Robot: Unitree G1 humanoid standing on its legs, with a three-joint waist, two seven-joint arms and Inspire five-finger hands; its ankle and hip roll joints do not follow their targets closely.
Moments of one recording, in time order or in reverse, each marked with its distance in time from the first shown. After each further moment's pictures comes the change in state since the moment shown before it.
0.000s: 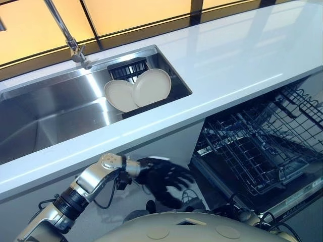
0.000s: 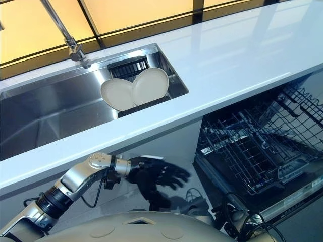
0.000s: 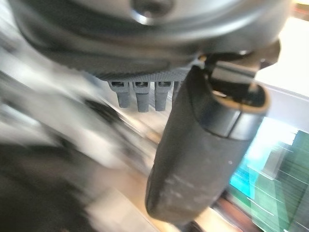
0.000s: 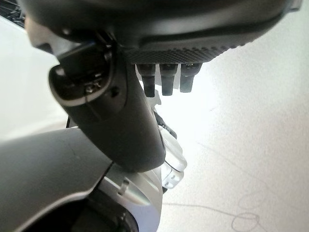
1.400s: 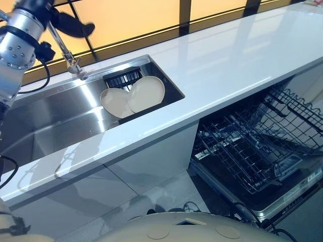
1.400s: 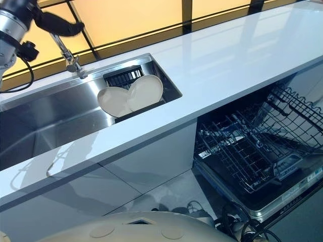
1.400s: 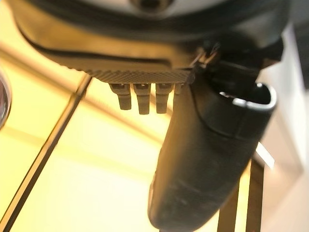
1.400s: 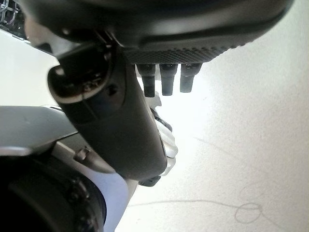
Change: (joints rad) left arm -0.849 0.625 -0.072 0.691 0.585 -0.626 0.850; right arm 0.046 0.004 0.037 0.039 0.058 -0.010 -0.015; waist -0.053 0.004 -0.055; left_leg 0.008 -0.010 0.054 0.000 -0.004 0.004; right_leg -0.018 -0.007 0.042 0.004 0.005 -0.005
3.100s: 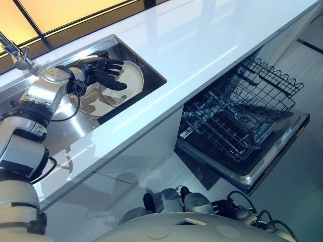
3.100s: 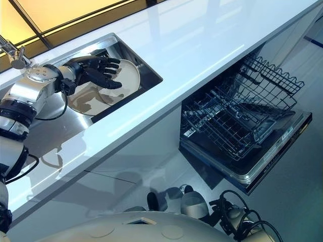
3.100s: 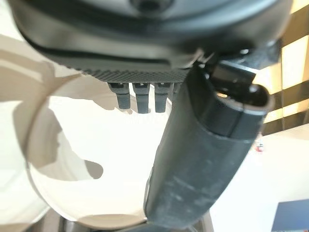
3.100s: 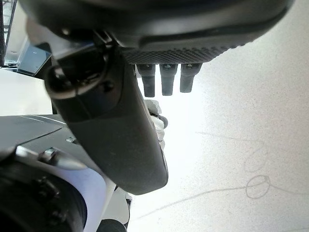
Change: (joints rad) left arm 0.014 -0.300 -0.010 0.351 -0.338 0.280 -0.457; right arm -0.052 0.014 -0.047 -0.021 0.009 -0.038 -0.045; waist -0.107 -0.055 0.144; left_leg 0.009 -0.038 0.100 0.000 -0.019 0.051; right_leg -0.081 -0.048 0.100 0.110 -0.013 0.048
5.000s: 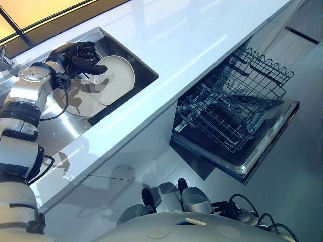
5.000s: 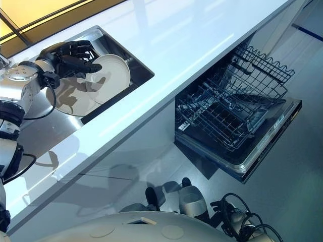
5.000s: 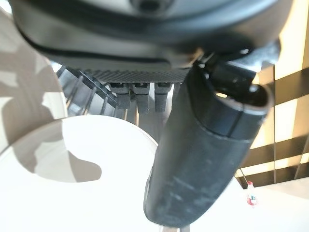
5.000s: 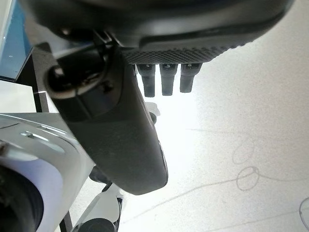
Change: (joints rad) left arm 0.012 0.026 0.143 0.103 -0.024 -0.054 0.216; right arm 0.018 -0.006 -0.020 0.018 -0.011 -0.056 -0.022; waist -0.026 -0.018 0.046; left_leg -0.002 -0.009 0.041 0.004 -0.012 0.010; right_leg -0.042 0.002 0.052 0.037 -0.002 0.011
